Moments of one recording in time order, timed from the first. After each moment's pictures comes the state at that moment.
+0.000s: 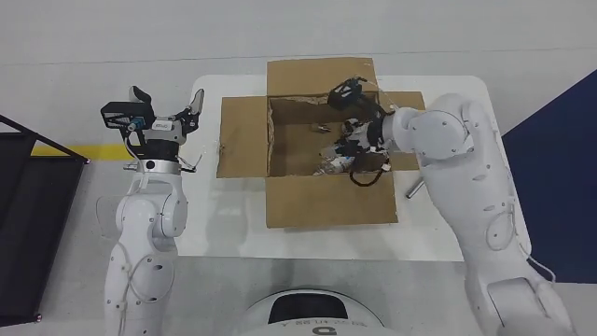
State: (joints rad) left arm 1.60 -1.41 -1.58 -1.92 1.45 0.02 0.05; right arm -0.96 -1.26 1.20 -1.65 -0.67 -0.18 1.48
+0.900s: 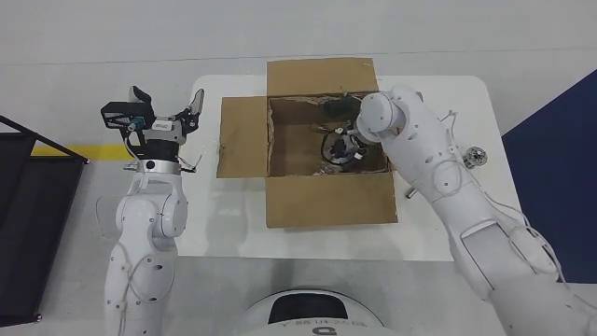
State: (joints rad) left arm 1.60 -1.41 -1.58 -1.92 1.45 0.02 0.05; right arm -0.71 -1.34 0.89 -1.06 -0.72 0.10 1.41
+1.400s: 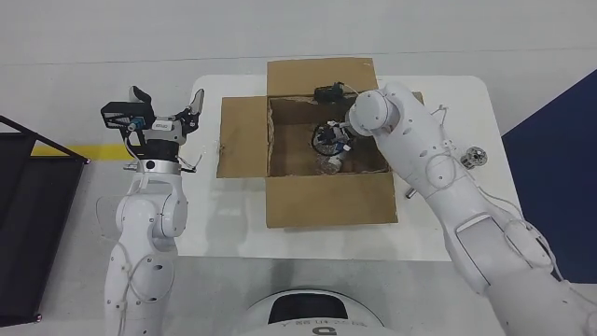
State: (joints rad) left arm 1.60 -1.41 -1.58 -1.92 1.45 0.02 0.05; right arm -0.68 -1.36 0.86 -1.01 -0.68 0.06 1.24
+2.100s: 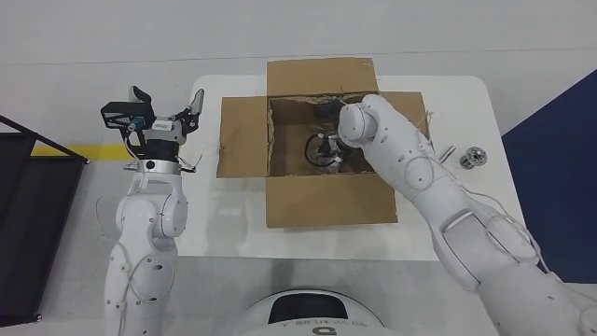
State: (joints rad) left arm 1.60 -1.41 -1.58 -1.92 1.45 0.02 0.05; right arm -0.64 -1.43 0.72 -0.83 -0.71 0.16 1.20
